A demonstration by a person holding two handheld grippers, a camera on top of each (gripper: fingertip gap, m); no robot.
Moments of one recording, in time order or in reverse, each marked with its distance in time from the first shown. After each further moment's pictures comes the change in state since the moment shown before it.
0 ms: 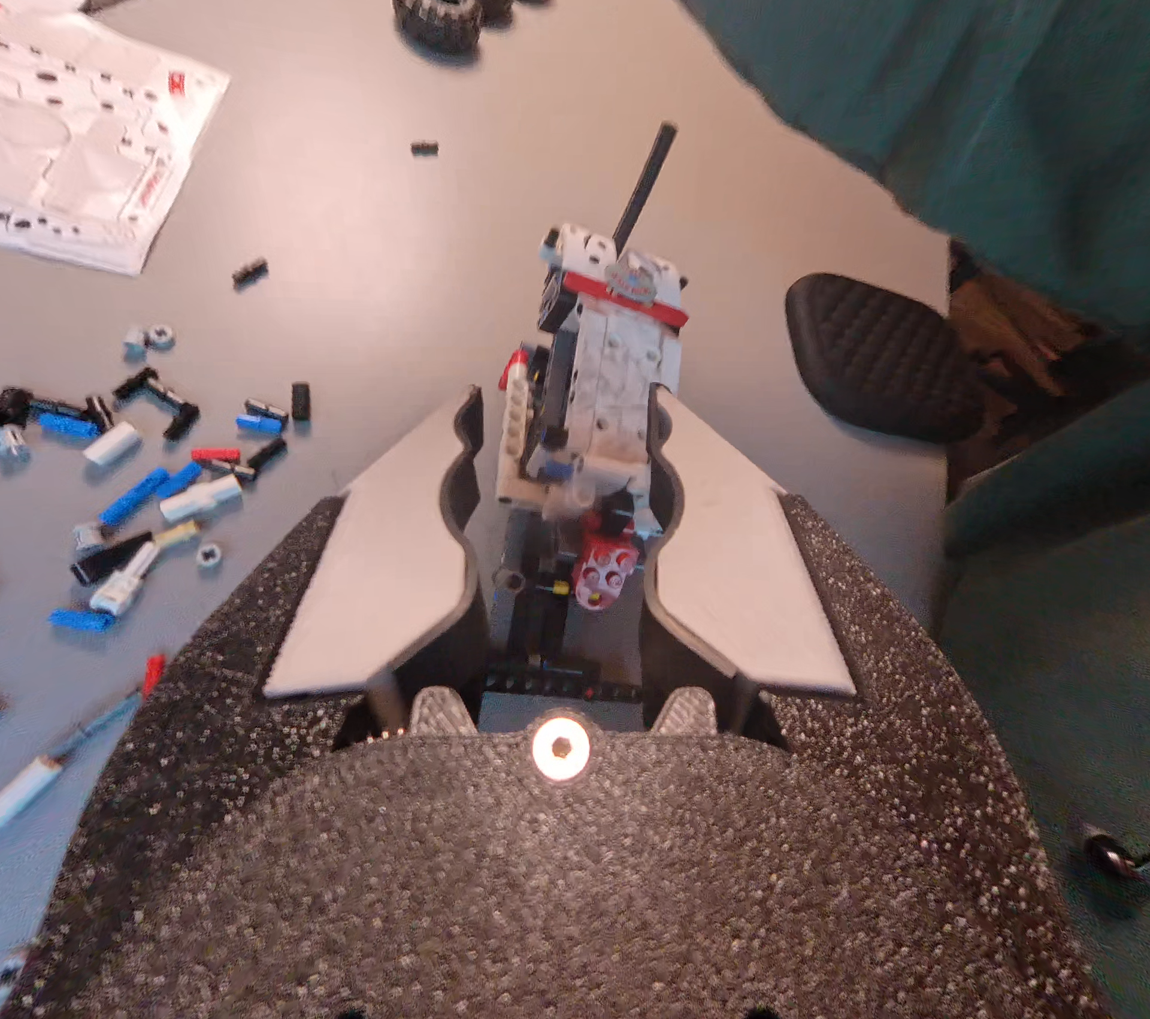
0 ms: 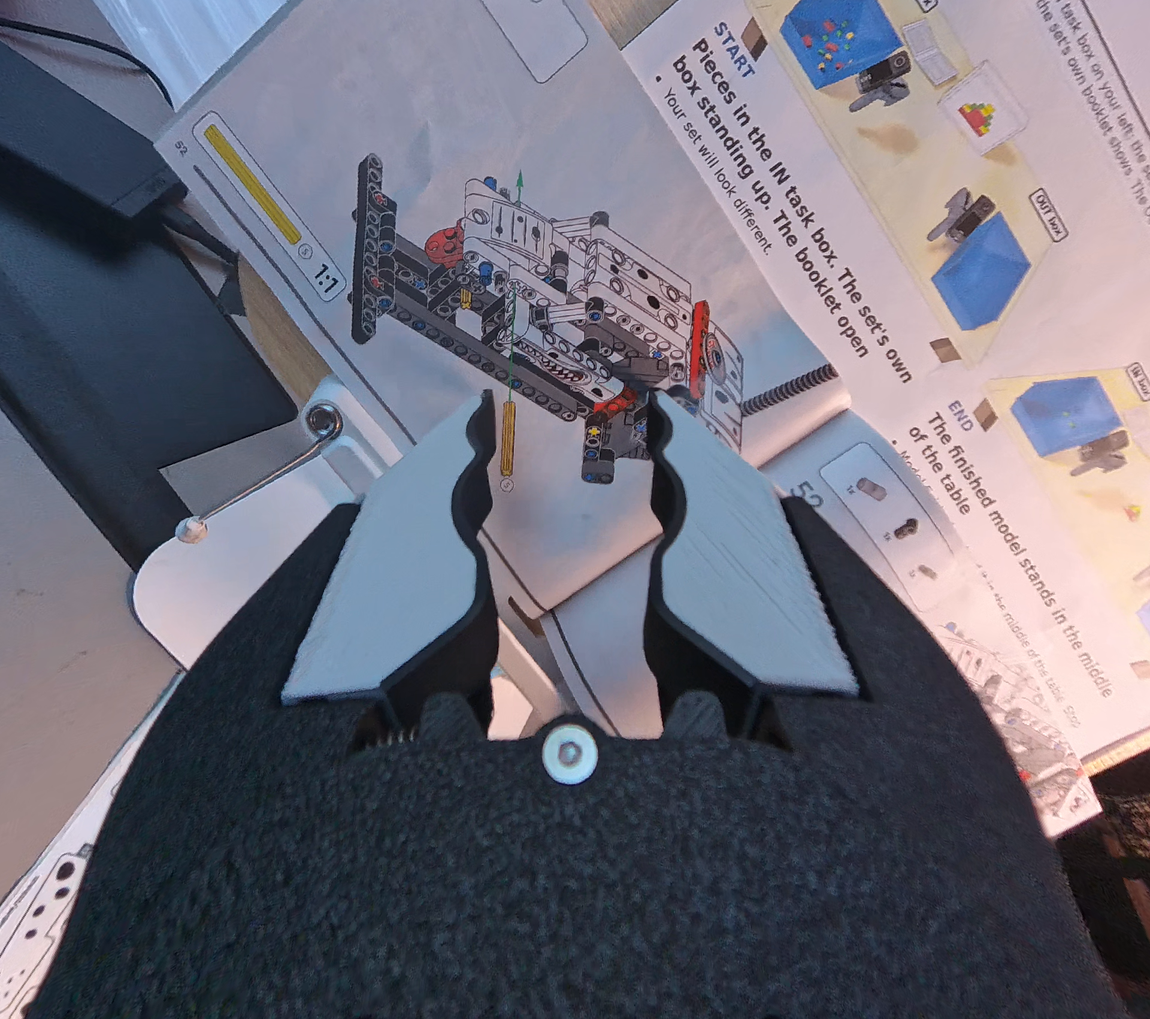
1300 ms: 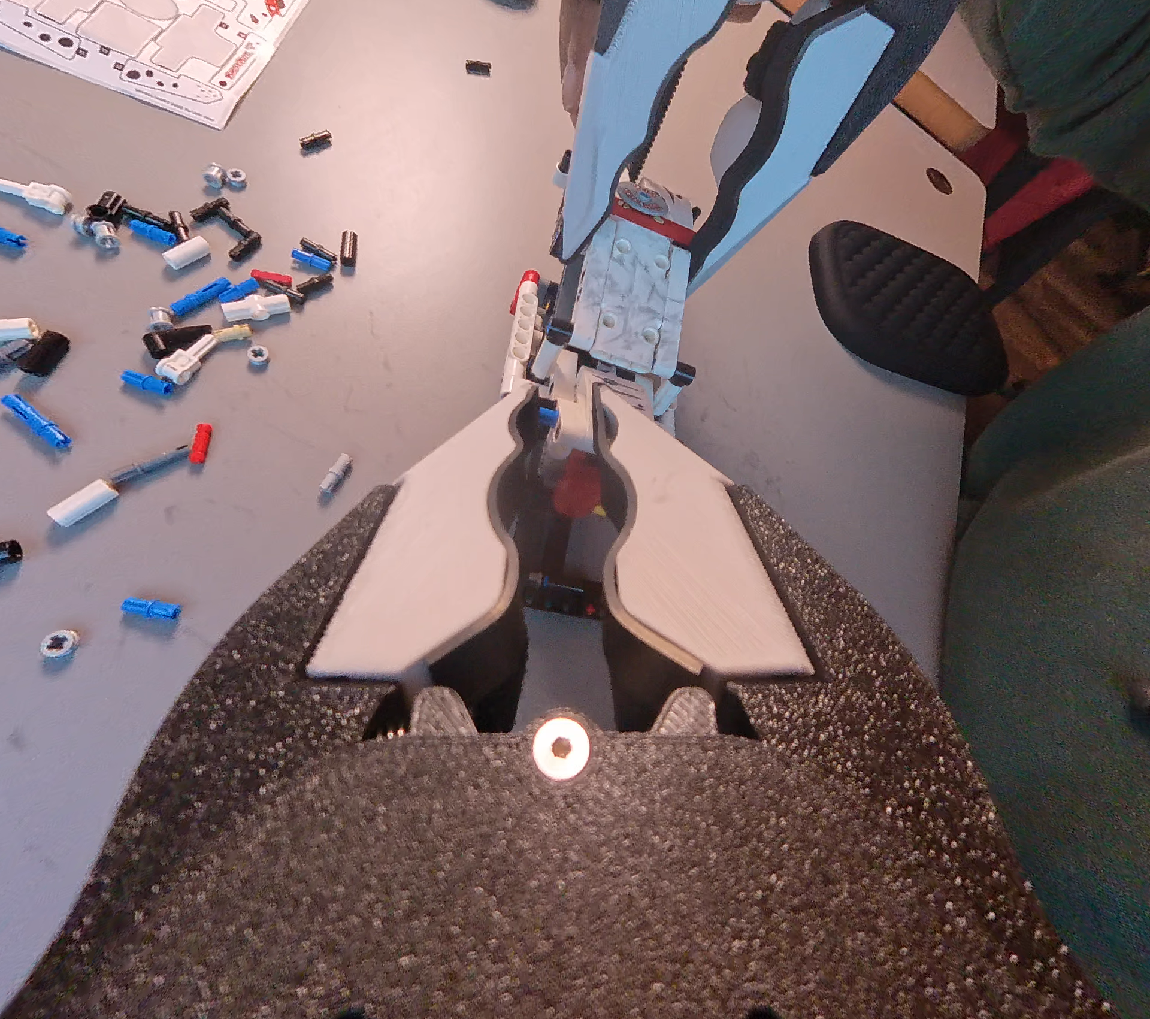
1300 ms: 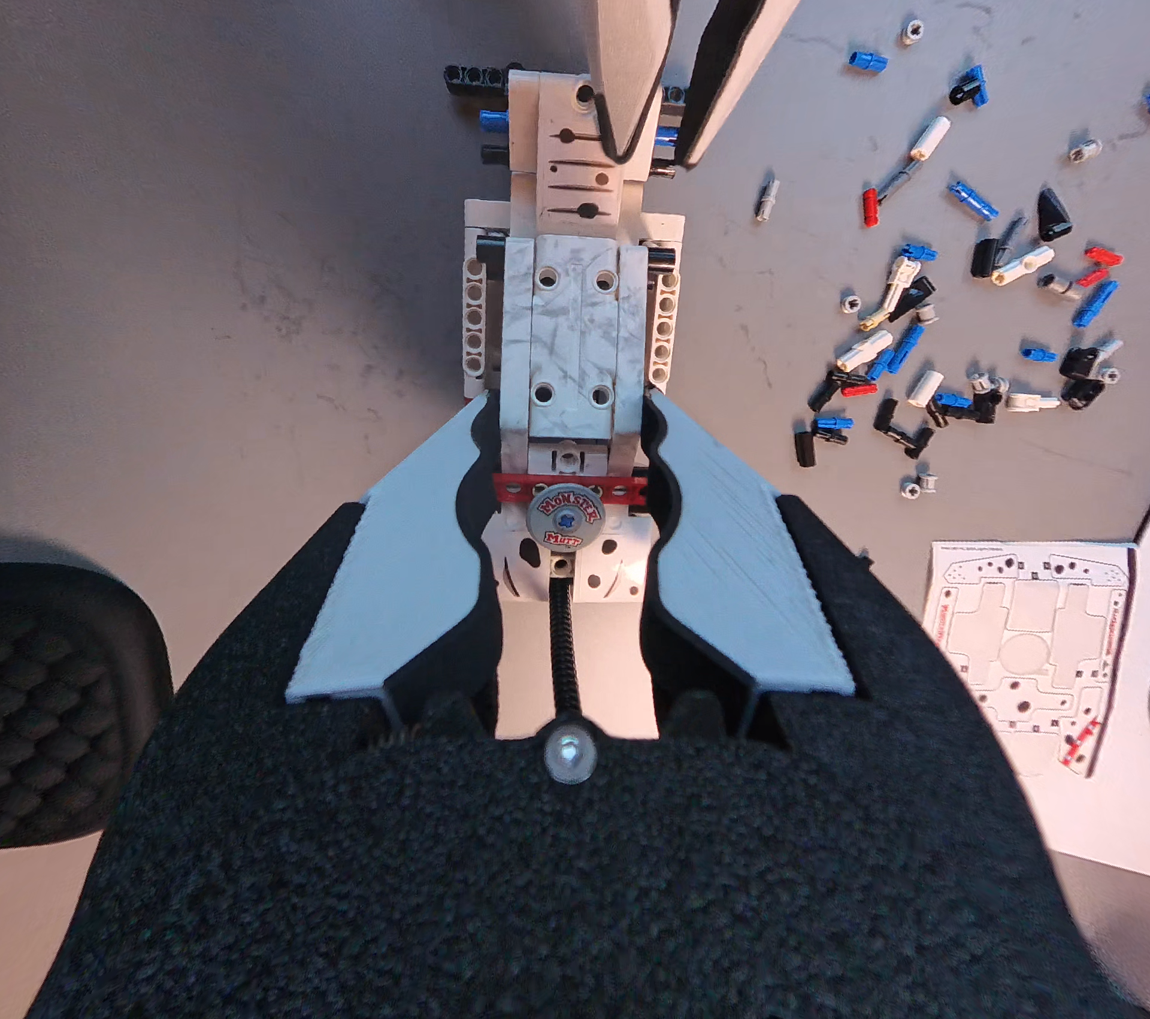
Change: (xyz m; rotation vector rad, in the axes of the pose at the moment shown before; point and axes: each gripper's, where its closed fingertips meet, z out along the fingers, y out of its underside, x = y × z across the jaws) left arm 0.000 0.051 -0.050 0.052 -0.084 -0.033; right arm -0.239 0.084 -0.308 -0.115 -1.314 -0.371
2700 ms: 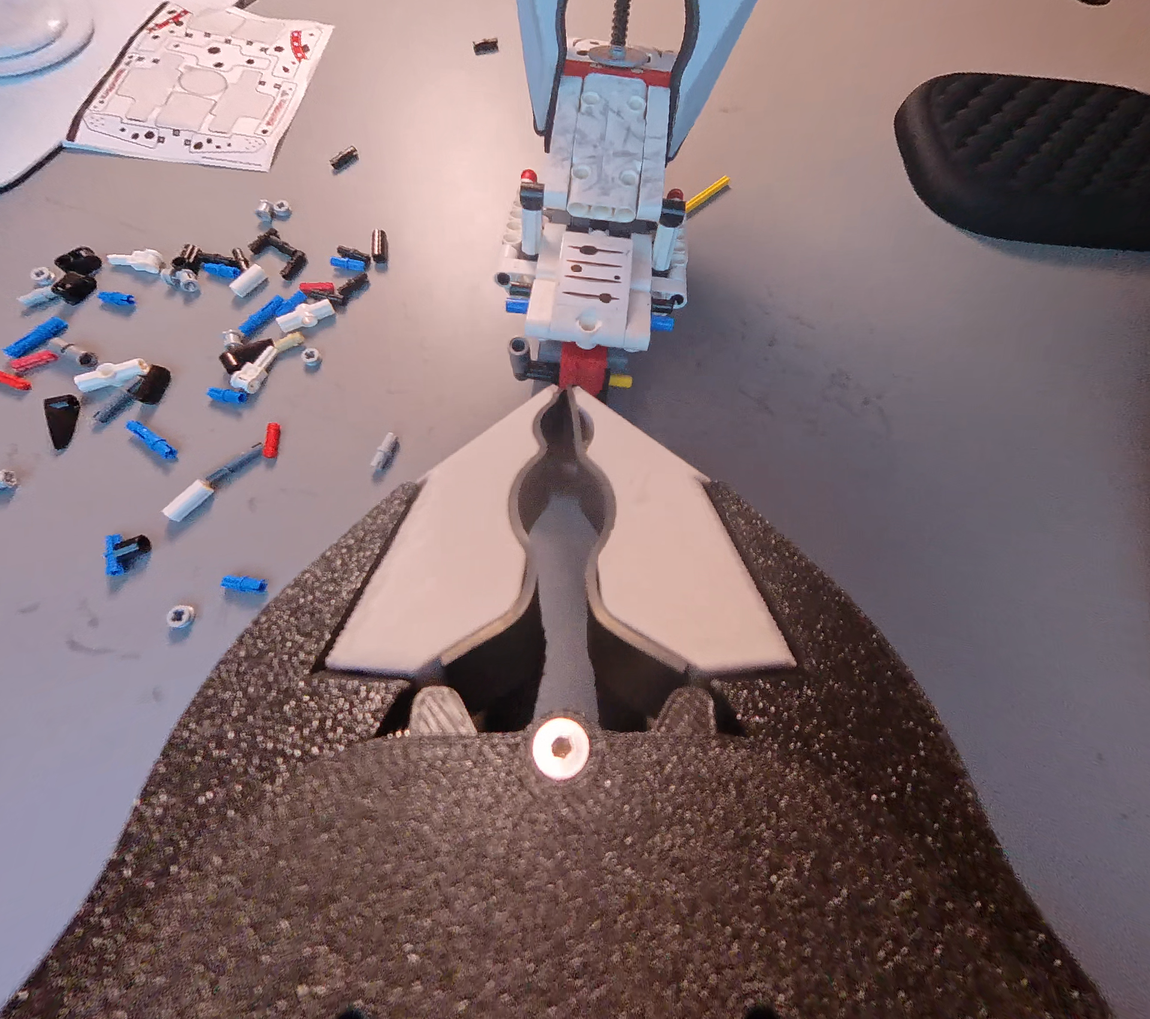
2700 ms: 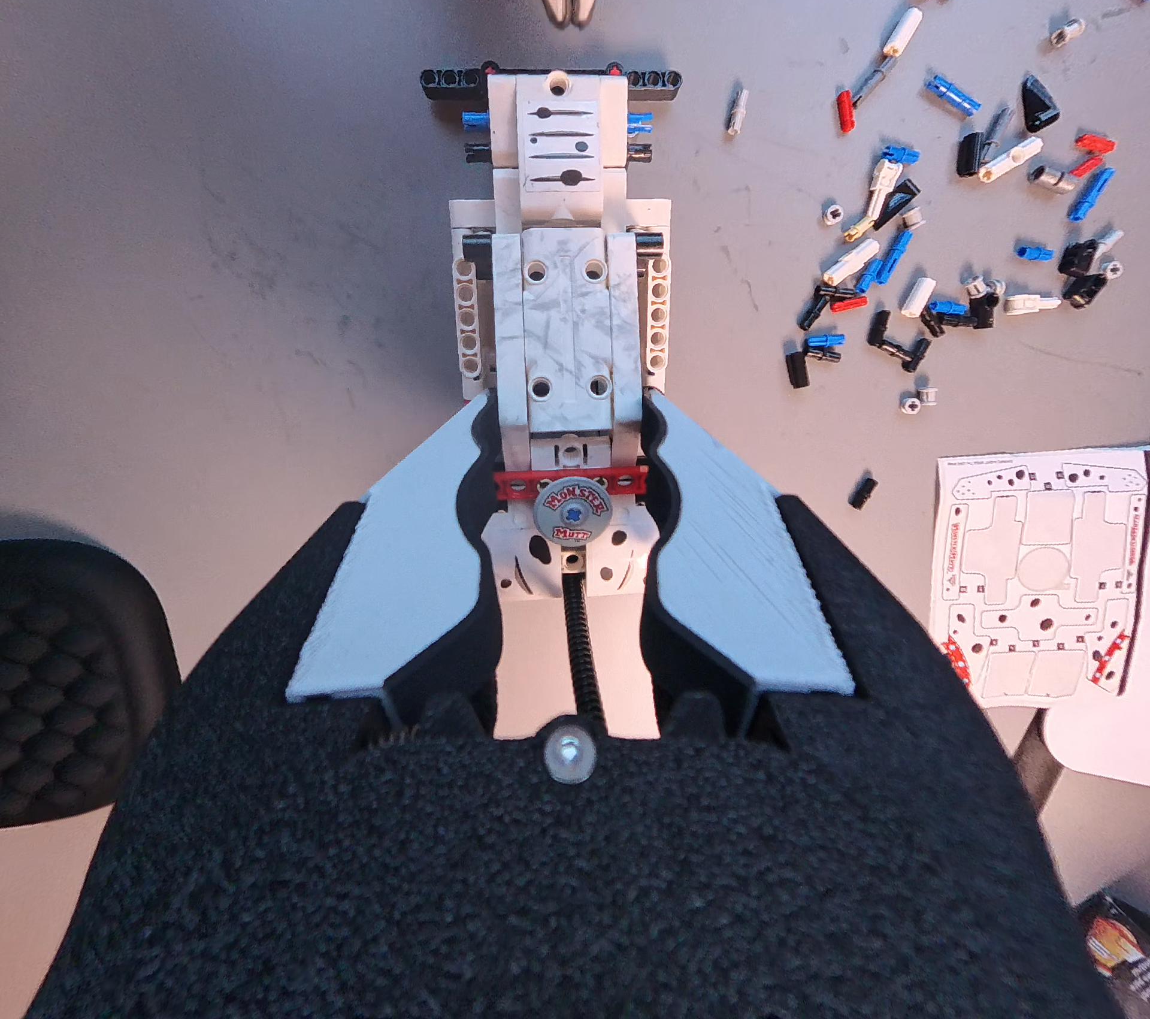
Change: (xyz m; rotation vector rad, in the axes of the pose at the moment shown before) left arm -0.004 0.024 -0.002 -0.014 -0.129 0.271; right arm 0.010 0.027 -0.013 -0.003 0.026 0.073
